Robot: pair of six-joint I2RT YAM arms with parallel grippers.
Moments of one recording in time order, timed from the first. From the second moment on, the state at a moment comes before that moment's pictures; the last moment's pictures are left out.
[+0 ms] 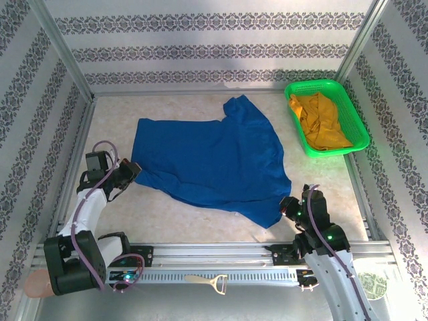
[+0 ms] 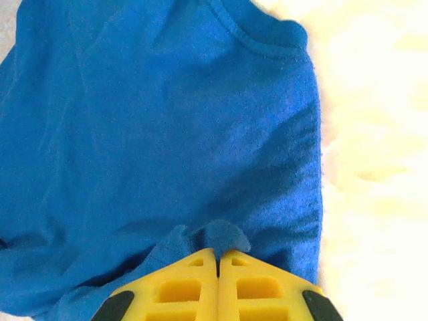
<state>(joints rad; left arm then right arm) 0.26 1.06 0.53 -0.32 0.58 -0.67 0.21 0.18 0.30 -0.88 -0.10 0.83</state>
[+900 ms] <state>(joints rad) 0.23 1.51 1.15 -0.47 0.50 -0.72 0.26 1.35 1.03 -0.58 -0.06 0.72</state>
